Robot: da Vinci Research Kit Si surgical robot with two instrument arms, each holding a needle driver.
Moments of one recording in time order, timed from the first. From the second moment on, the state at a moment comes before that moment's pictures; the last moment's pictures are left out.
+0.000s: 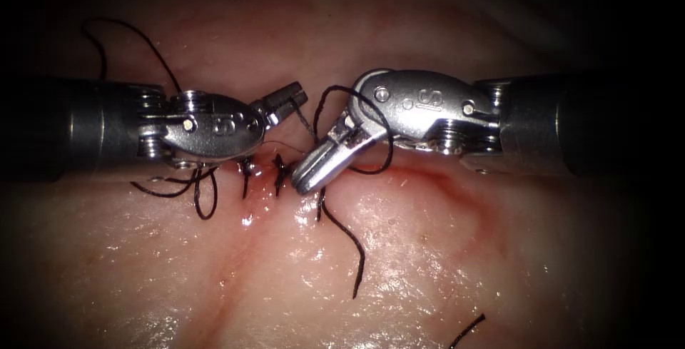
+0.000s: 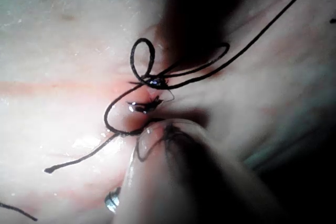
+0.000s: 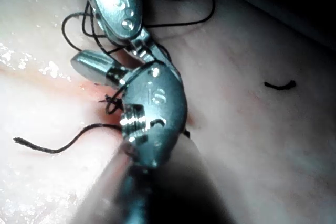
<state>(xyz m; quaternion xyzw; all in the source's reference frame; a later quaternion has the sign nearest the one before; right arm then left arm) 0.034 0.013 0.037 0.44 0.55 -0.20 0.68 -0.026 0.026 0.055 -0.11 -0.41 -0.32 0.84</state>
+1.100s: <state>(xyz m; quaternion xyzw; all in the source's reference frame) 0.033 0.007 0.037 0.43 0.50 -0.31 0.68 -0.024 0.023 0.054 -0.11 -0.42 -0.31 0.84</state>
